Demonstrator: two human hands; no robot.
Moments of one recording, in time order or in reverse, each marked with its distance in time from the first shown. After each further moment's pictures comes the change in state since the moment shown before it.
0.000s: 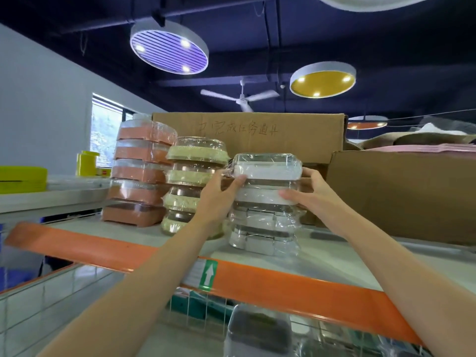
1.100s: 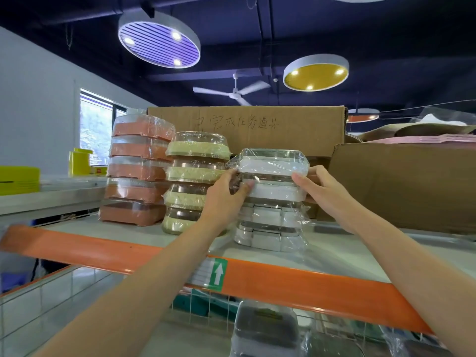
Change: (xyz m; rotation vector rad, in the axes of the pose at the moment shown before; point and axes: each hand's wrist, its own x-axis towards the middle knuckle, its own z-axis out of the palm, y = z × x) left_hand 0.004 -0.014 -0.001 0.272 -0.062 0.075; right_hand -0.005 0.001 0.002 -0.181 0.084 -0.002
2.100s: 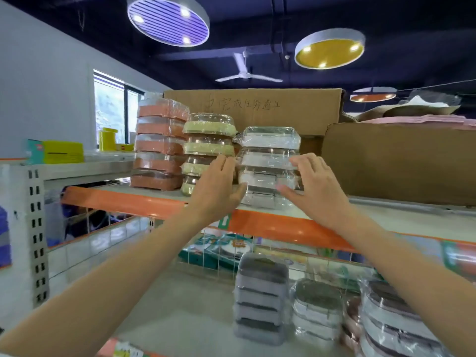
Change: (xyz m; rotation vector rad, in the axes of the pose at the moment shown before) left_hand -0.083 0.021 -0.039 0.538 0.038 0.380; right_hand -0.100 -0.027 0.011 -0.710 0.205 -0.591
